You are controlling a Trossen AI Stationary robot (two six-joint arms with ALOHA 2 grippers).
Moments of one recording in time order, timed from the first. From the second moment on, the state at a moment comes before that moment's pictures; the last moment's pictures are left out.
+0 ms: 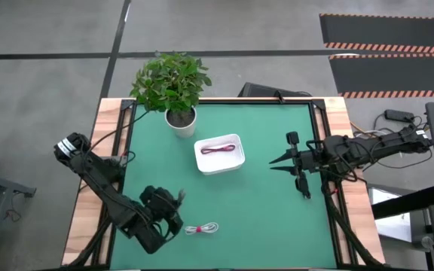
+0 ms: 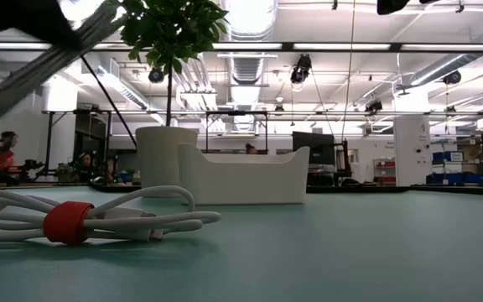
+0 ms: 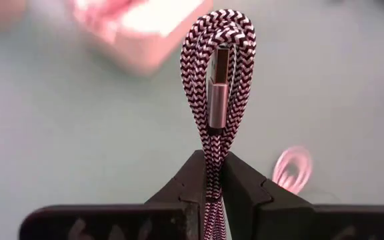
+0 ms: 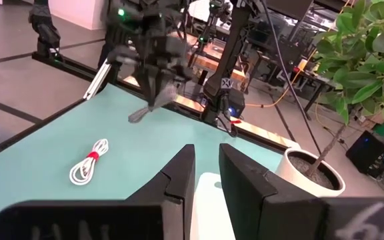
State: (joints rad) left arm -0.81 1.57 1.20 -0.97 -0.80 -1.59; right arm 0.19 0.72 0.58 0.03 0.02 -0.34
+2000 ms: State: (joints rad) left arm -0.47 1.58 1.02 0.37 -0.76 -0.05; right arm 0.19 1.40 0.68 0.72 -0.03 -0.08
